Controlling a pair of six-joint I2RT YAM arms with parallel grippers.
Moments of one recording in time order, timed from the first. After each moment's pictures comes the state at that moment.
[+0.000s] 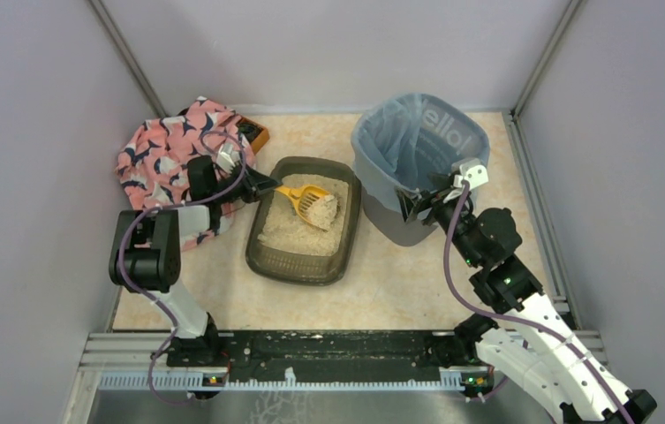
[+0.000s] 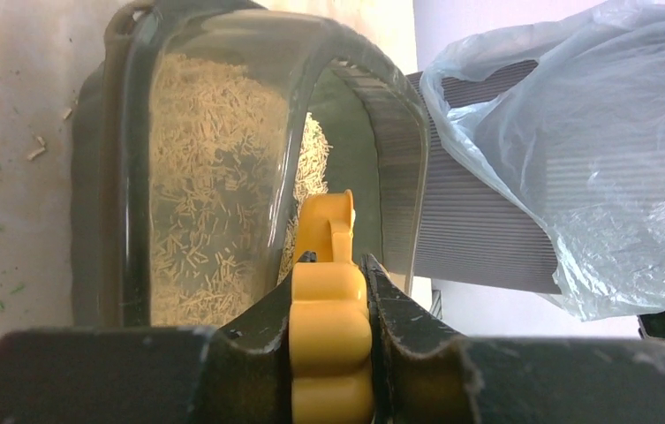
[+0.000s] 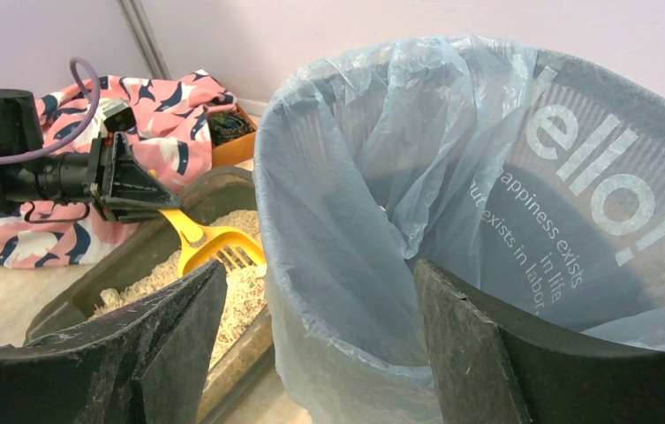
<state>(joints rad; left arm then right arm) -0.02 1.73 0.78 0.61 0.83 -0.93 0.55 0.63 0.70 0.01 0.07 0.08</state>
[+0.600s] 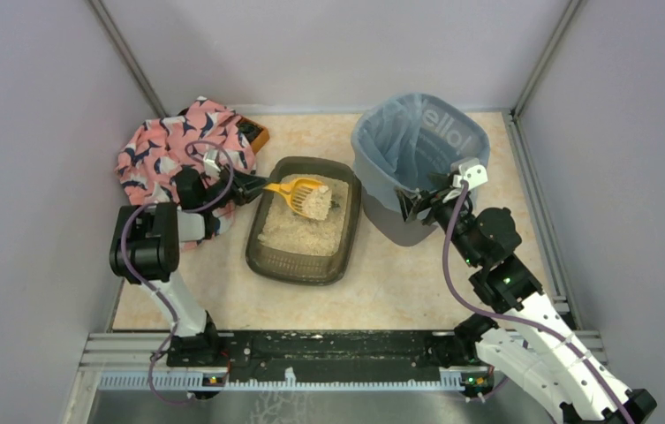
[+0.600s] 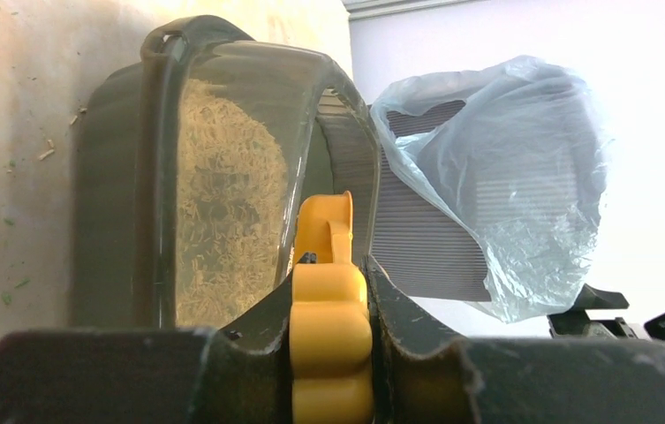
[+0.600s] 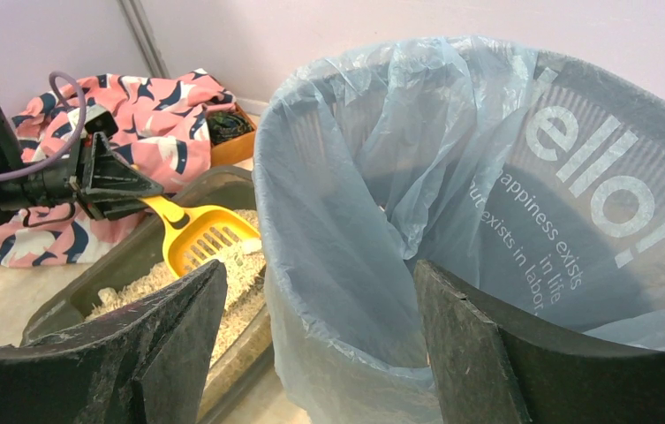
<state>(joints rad) 0.07 1.80 0.70 0.93 0.90 -1.18 0.55 0.63 0.70 0.02 0.07 0.07</state>
